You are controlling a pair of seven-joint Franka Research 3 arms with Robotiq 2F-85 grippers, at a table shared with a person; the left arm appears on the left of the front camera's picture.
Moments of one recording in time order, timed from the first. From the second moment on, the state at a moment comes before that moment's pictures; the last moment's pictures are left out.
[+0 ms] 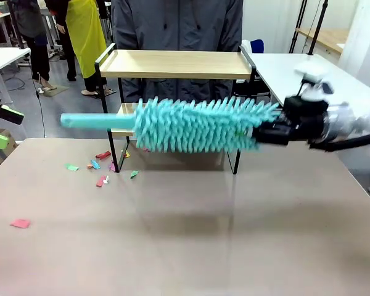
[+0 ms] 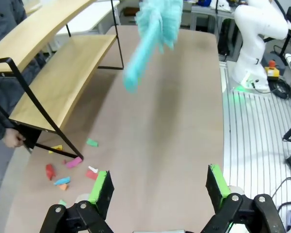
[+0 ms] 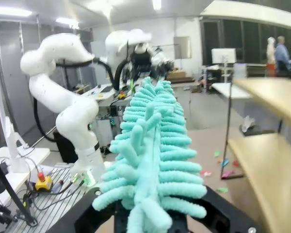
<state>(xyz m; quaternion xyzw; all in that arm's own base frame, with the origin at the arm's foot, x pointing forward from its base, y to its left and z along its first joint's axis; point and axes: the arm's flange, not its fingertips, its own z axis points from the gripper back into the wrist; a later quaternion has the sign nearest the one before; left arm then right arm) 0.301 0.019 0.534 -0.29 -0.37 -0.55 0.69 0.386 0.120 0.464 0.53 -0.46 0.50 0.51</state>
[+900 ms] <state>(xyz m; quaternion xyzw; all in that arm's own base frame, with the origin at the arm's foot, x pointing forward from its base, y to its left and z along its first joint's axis) 0.300 0.022 0.537 -0.29 -0.37 -0.55 0.69 0.405 0.008 0.601 0.35 -0.62 0.31 0.63</state>
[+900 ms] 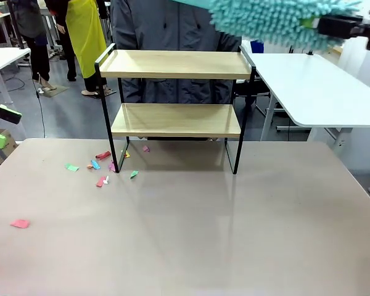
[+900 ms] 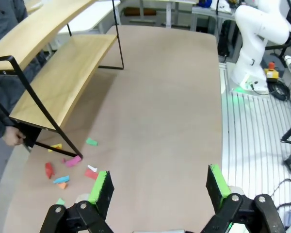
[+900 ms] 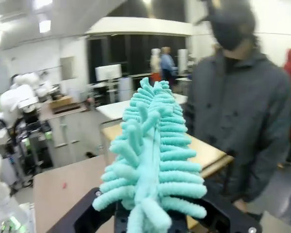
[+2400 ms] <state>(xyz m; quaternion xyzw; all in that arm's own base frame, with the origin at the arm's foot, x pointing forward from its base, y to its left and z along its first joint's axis) 0.300 0.022 0.537 -0.29 -0.37 -0.55 0.69 0.410 -0.101 0.425 0.21 -0.61 0.11 0.75</state>
